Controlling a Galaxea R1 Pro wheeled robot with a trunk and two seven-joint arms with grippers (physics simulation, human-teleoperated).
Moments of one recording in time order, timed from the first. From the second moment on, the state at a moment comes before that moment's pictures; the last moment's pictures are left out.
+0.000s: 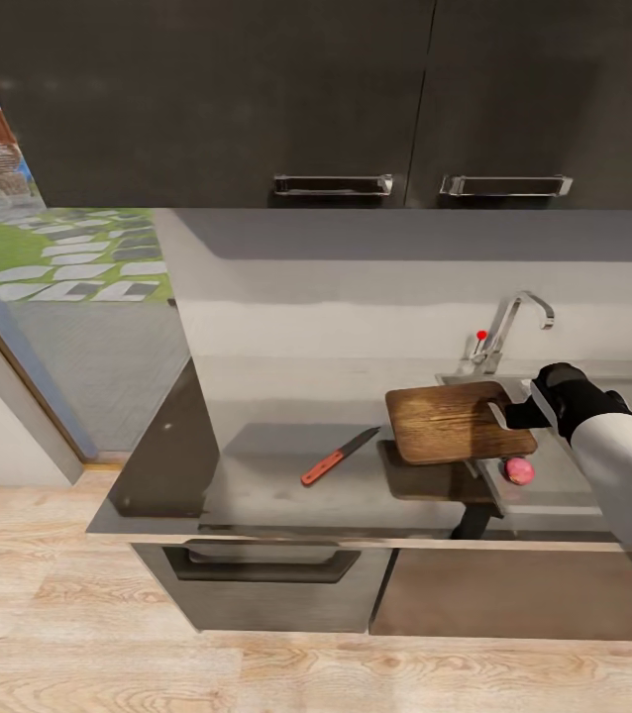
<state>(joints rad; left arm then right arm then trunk) 0.01 0.03 0.00 -0.23 -0.01 -0.57 0.12 -1.34 -0.28 -0.13 -0.26 0.39 0.83 0.13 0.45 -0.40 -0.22</state>
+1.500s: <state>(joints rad) 0.01 0.03 0.00 -0.23 -0.01 -0.57 0.12 -1.34 -0.28 -0.13 -0.18 0.39 0.74 0.01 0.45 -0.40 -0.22</state>
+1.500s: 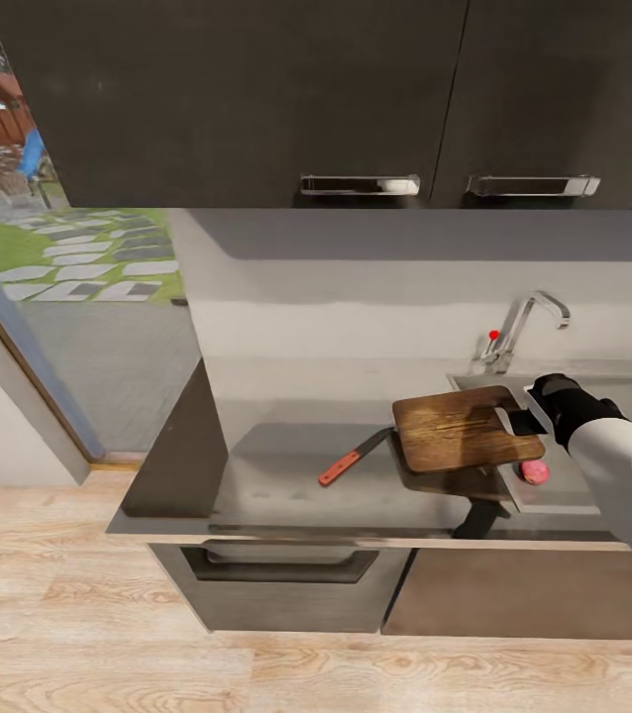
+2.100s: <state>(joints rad) 0.01 0.03 0.00 -0.23 -0.01 -0.57 0.12 -1.34 -0.28 -0.13 -0.18 0.39 0.74 0.01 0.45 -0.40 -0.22</state>
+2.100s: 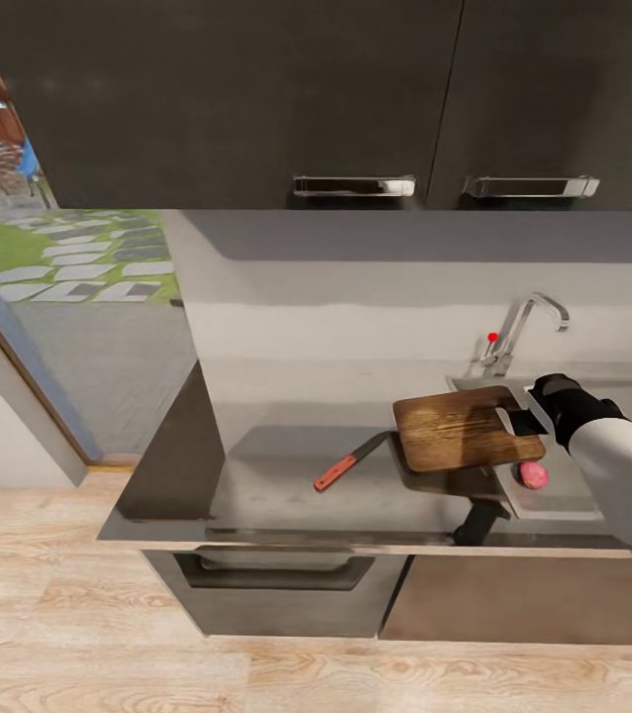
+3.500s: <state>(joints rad) 0.02 0.03 0.00 -0.23 -0.01 -0.57 0.12 -1.35 -0.28 -0.16 -0.09 0.35 0.66 -0.08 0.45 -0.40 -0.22</state>
